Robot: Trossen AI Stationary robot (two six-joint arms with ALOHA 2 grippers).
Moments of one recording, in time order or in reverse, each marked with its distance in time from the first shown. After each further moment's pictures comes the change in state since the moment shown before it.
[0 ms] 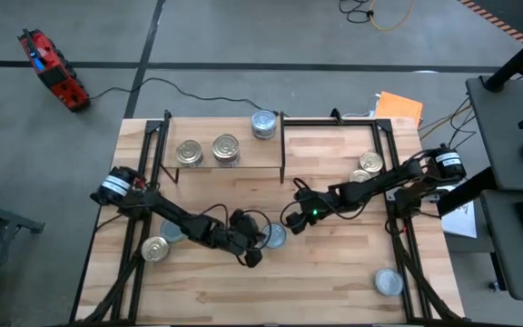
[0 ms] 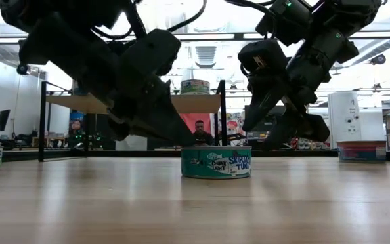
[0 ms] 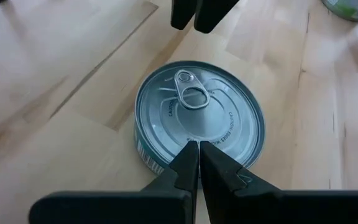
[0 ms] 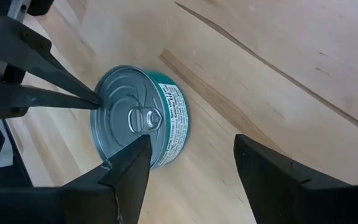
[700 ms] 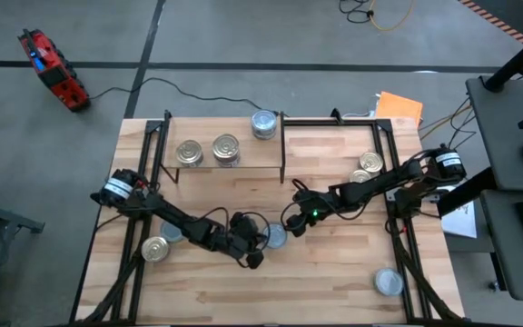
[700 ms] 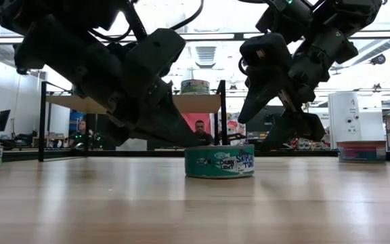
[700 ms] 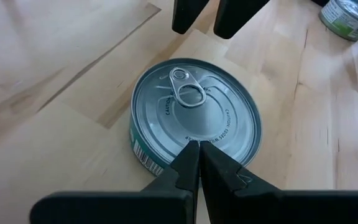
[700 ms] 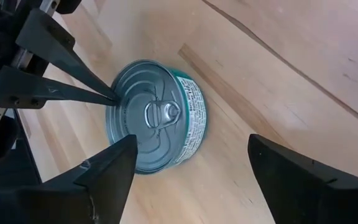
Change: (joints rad) left arm -0.022 0.045 0.003 0.030 -0.035 -0.081; right arm 0.005 0.000 -0.002 0.036 -0.028 -0.065
